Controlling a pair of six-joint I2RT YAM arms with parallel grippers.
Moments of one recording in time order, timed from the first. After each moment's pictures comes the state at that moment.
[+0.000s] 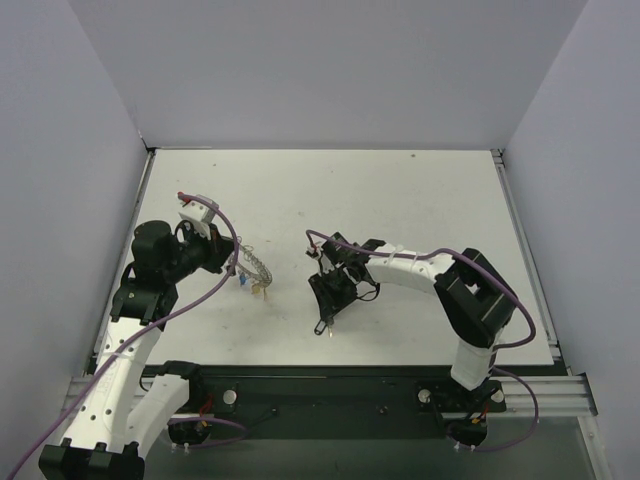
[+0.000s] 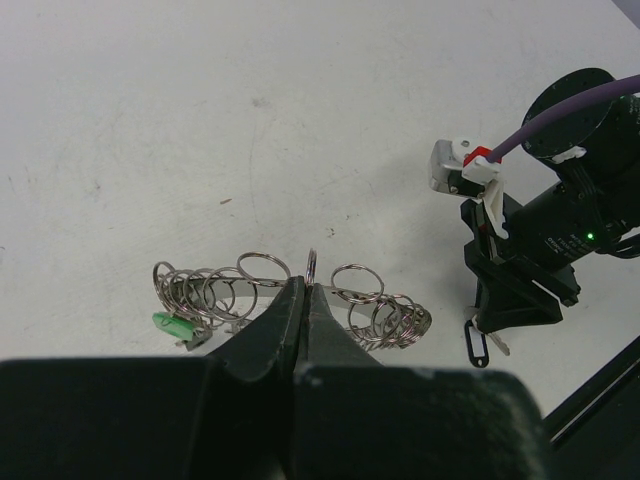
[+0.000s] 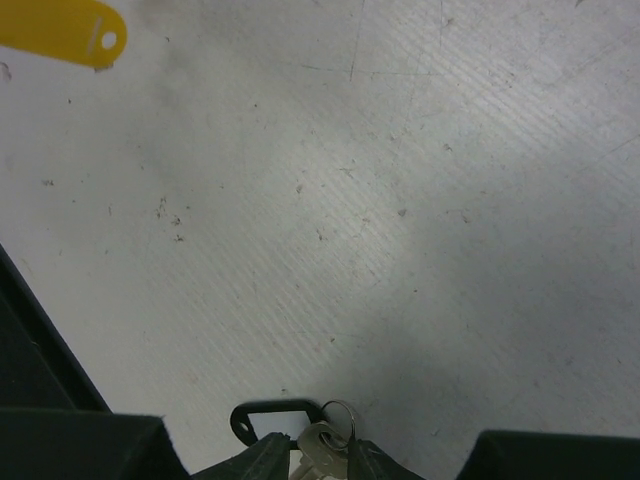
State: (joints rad) left arm -0.14 0.79 0.80 -0.36 0.45 -0.04; right arm 0.81 1.79 1.07 -0.50 -0.35 0.19
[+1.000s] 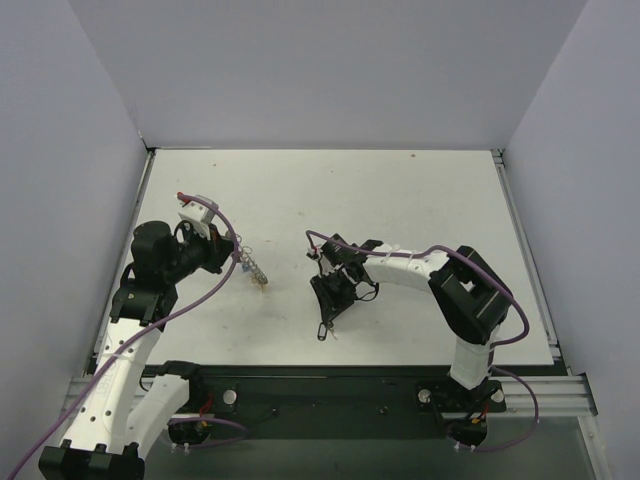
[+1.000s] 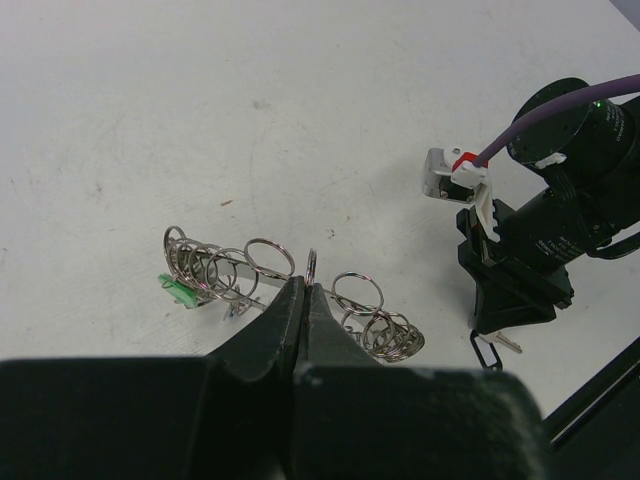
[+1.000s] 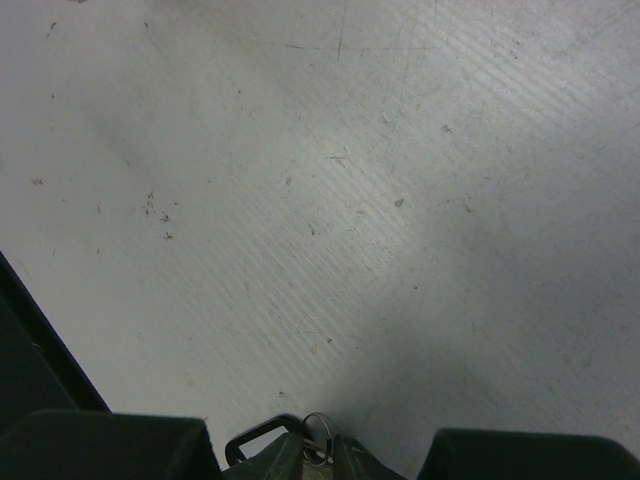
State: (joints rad) left arm -0.14 0.79 0.80 -0.36 0.45 -0.04; right arm 0.80 1.82 1.07 -0.50 -0.37 0.21
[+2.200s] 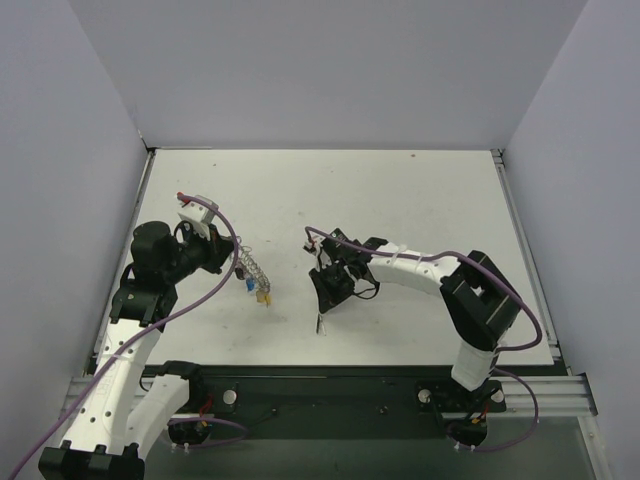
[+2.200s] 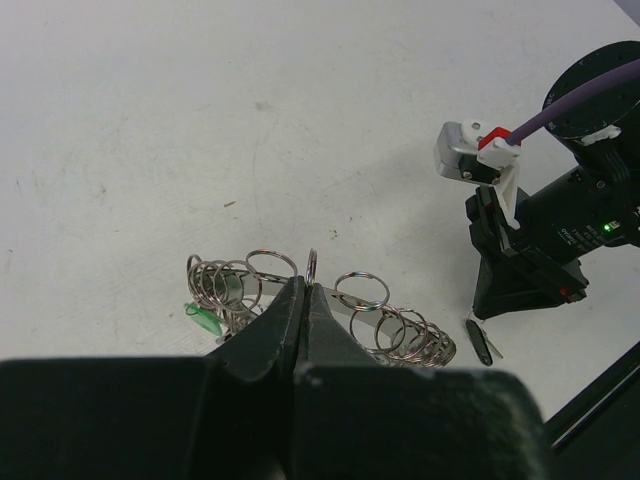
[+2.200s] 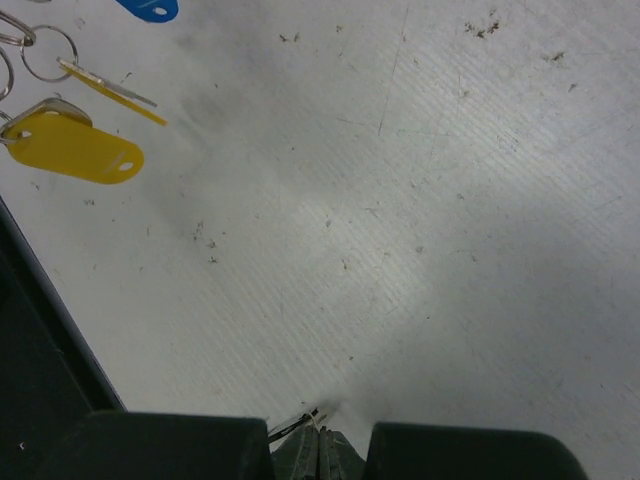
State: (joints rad) left arm -0.14 0.79 0.80 -0.36 0.45 -0.03; right arm 0.81 1.75 1.09 -0.47 -0.34 0.17
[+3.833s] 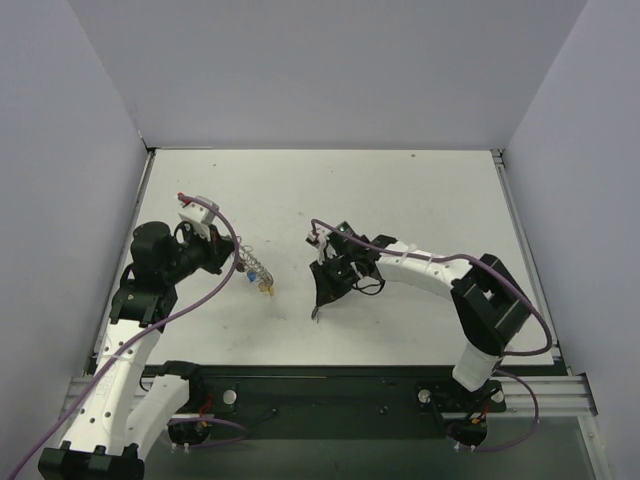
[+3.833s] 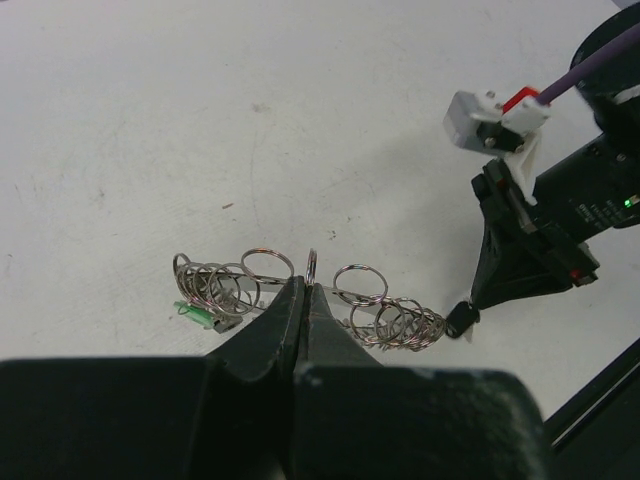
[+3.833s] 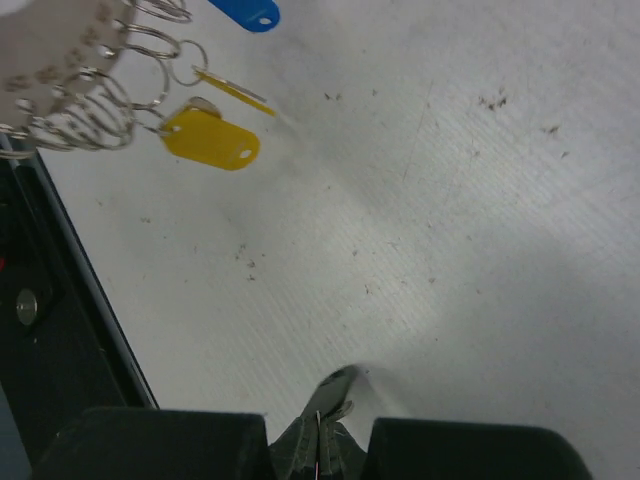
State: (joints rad) left arm -0.14 0.78 0.80 -0.36 0.45 -0.02; right arm 0.79 1.74 1.07 -0.40 -0.41 0.16
